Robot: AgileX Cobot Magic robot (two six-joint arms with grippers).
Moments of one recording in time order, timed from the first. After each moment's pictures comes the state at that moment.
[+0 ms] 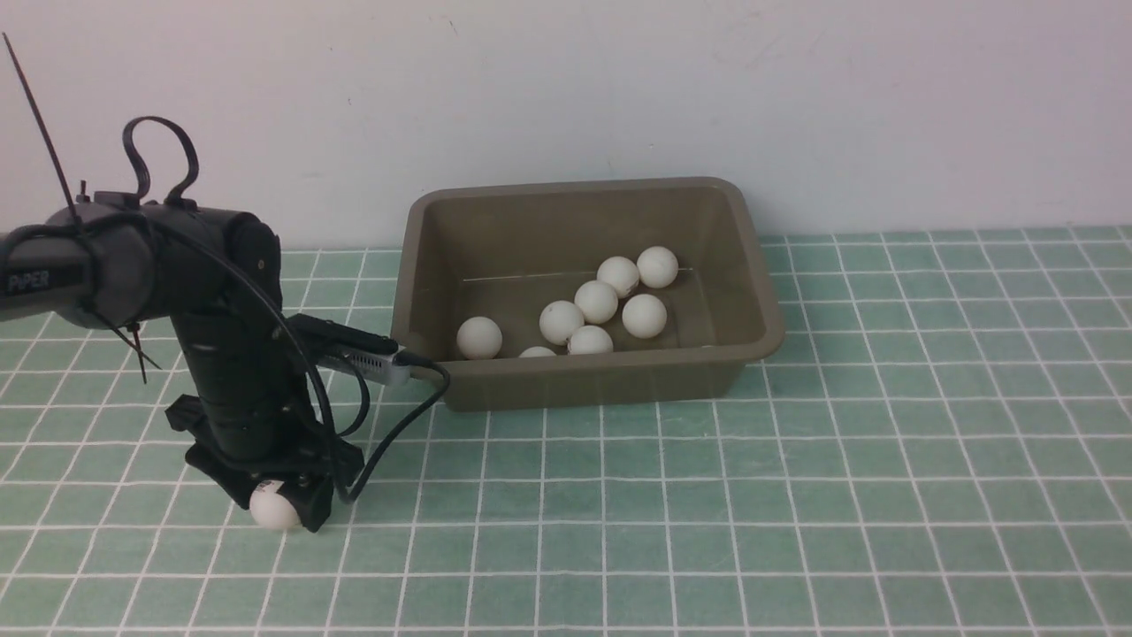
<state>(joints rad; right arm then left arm) 0.45 0.14 -0.69 0.03 1.23 0.11 -0.14 1.98 -1.31 0.11 1.15 0.11</state>
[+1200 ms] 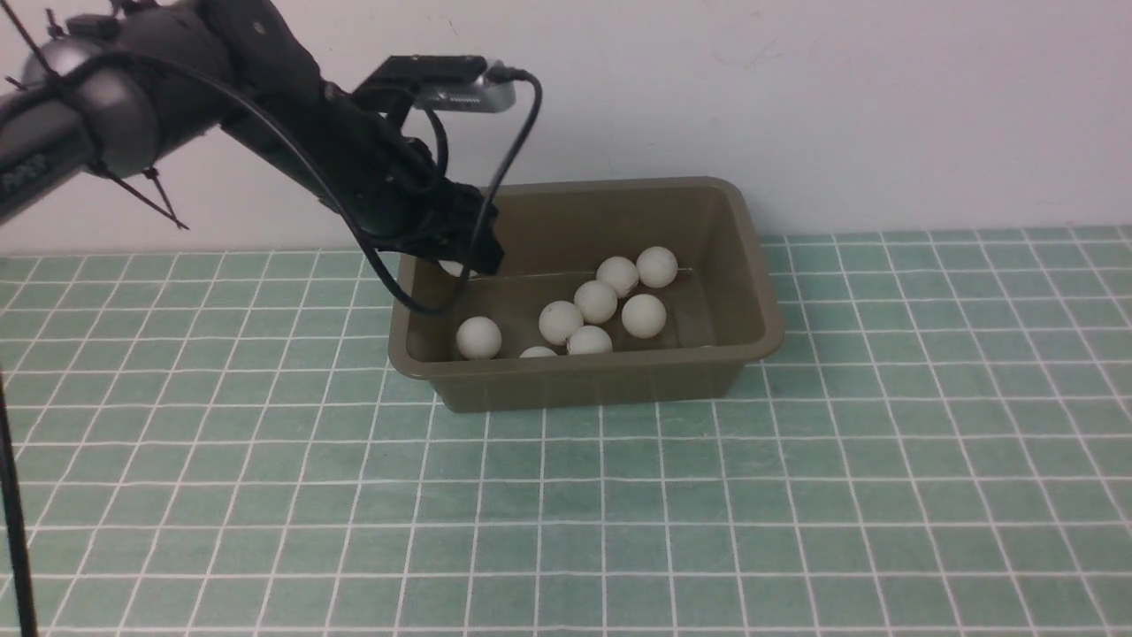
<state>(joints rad) 0.45 0.14 -0.69 0.00 1.25 0.11 -0.20 2.01 -1.71 -0.52 0.91 0.49</state>
